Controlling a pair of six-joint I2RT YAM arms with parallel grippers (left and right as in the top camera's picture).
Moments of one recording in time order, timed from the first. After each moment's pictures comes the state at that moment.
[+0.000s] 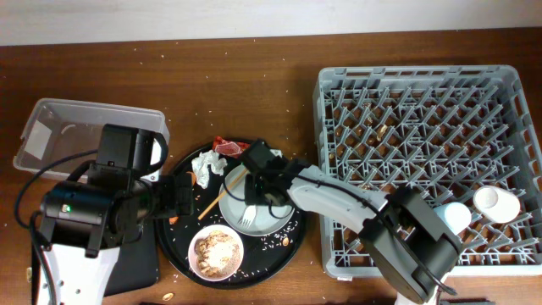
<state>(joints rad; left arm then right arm) -0.19 1.16 1.41 -1.43 -0.09 -0.19 0.78 1.92 1.20 -0.49 -0.10 0.81</state>
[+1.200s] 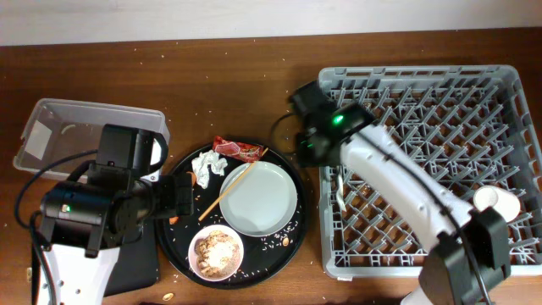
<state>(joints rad) -0.19 1.16 1.41 -1.43 -0.09 -0.19 0.55 1.75 1.48 -1.02 0.09 0.50</state>
